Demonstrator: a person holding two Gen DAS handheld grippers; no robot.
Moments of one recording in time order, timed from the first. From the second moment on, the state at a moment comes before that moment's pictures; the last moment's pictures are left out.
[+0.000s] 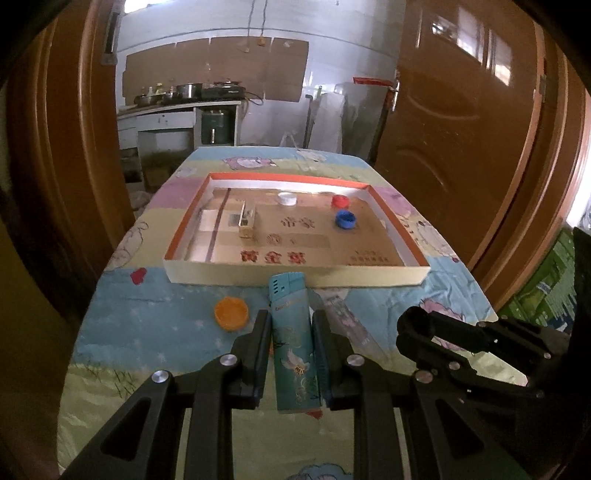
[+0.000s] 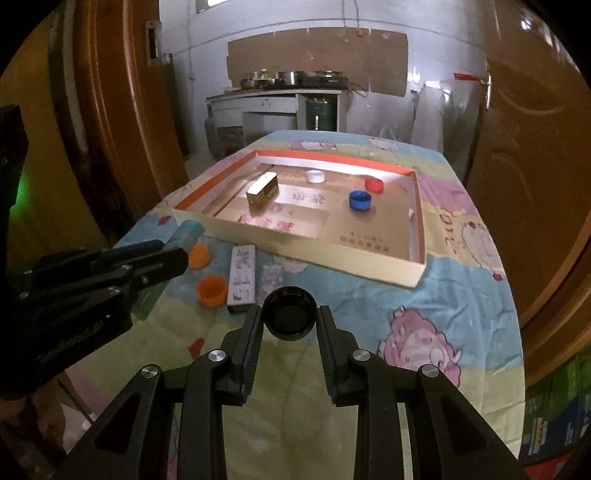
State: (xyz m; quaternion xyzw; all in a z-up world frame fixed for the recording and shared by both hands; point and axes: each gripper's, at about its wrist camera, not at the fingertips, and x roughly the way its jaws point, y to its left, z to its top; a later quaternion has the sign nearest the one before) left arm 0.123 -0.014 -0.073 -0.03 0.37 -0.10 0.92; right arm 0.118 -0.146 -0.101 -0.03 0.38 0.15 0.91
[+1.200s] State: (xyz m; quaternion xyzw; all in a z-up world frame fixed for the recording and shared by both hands) left arm 0.223 -0.002 -0.031 0.00 0.34 -0.05 0.94; right arm 0.213 -0.144 -0.074 -0.03 0.35 0.15 0.92
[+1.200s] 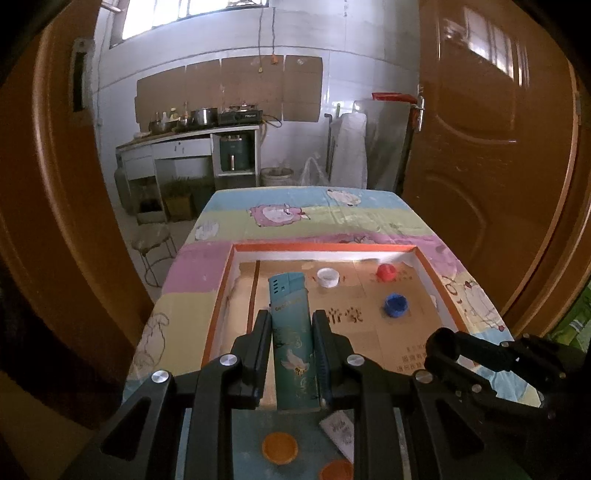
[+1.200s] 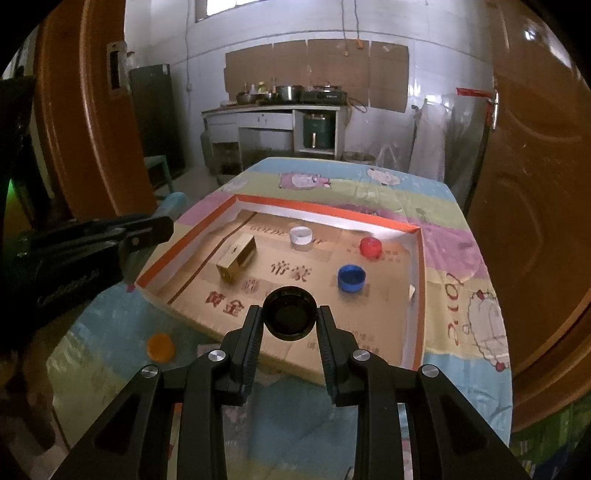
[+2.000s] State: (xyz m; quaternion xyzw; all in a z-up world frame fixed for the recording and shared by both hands) left arm 0.309 0.007 -0.028 0.00 0.36 -0.05 0.93; right arm 0.292 -0.143 -0.066 -0.02 0.35 0.16 0.92
